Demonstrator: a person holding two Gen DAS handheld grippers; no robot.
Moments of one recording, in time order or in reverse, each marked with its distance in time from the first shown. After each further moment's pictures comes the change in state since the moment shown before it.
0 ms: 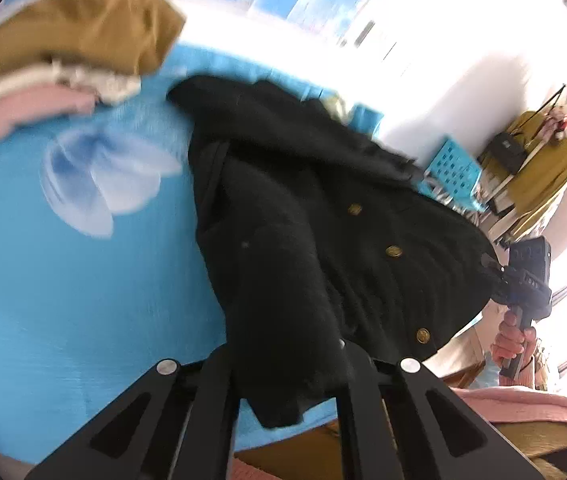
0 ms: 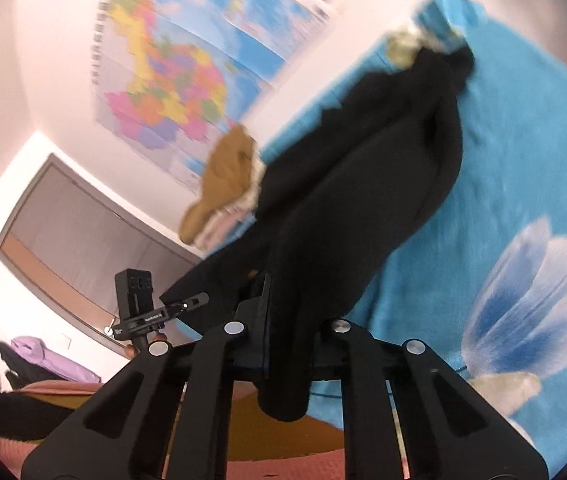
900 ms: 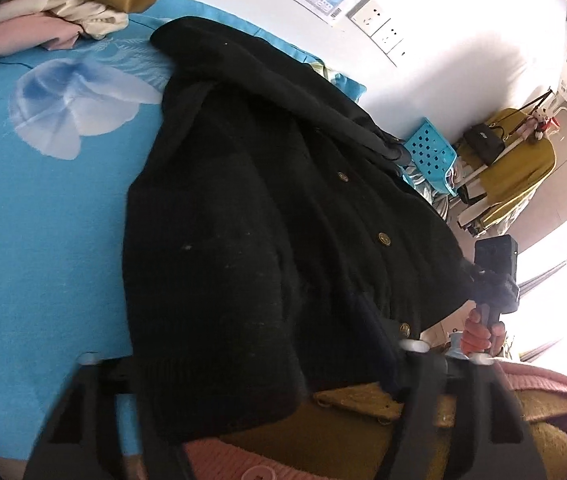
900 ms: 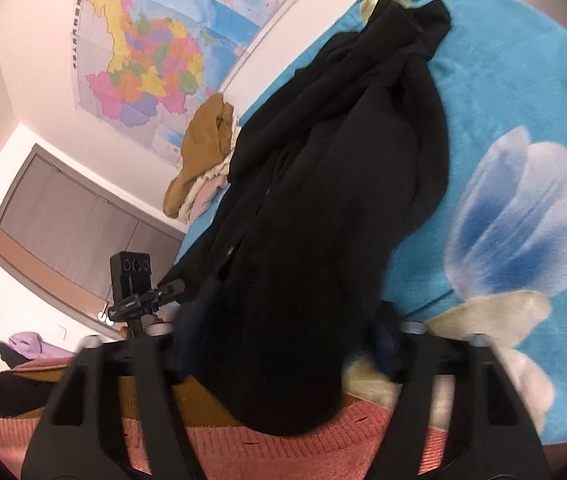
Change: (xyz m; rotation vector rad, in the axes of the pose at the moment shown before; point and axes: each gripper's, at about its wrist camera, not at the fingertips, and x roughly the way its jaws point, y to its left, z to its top) left arm 0.039 0.020 -0.025 -0.057 0.138 -0.153; right arm 0.016 -0.026 -0.033 0.063 0.136 -0.045
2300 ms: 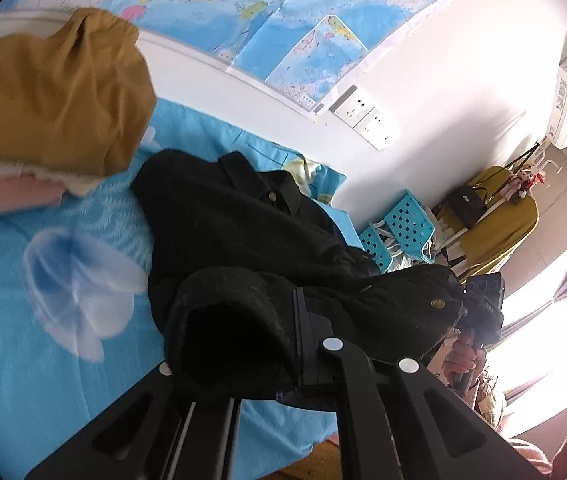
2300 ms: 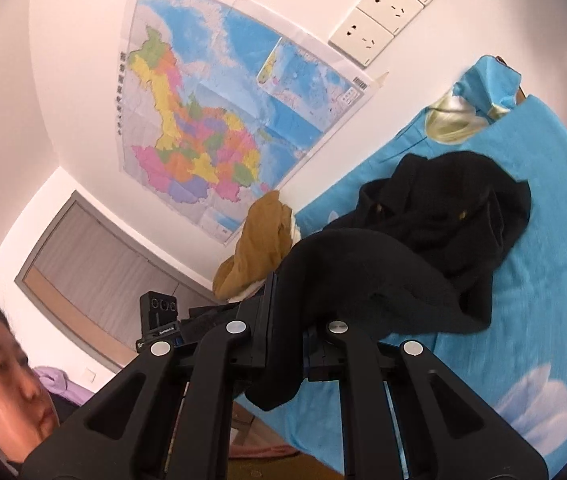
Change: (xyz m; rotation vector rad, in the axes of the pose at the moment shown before) left arm -0.081 -0.020 0.145 -0.009 -0.142 -0.035; right arm -0.043 0.055 0.136 -0.037 -0.228 0.131
